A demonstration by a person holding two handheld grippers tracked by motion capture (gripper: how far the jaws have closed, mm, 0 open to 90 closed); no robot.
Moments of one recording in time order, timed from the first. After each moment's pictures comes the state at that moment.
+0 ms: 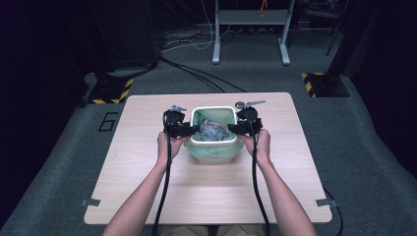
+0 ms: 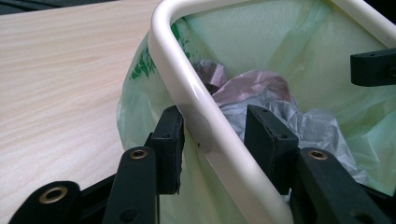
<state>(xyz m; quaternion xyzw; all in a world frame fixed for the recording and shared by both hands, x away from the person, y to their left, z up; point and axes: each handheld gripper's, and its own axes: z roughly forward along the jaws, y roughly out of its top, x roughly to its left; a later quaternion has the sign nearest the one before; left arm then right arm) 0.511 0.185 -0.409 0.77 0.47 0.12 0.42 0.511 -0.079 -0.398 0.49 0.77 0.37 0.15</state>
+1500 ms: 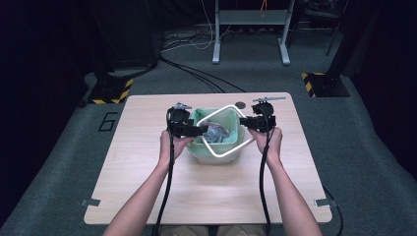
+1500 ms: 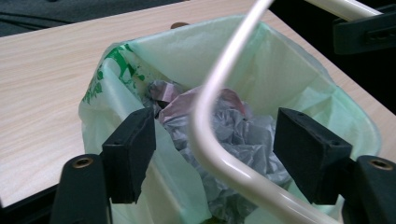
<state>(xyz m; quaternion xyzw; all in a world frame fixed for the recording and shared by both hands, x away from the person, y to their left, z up) 0.489 0.168 -0.379 0.78 0.45 0.12 0.43 0.500 -0.115 -0.371 0.53 0.73 0.42 0.13</state>
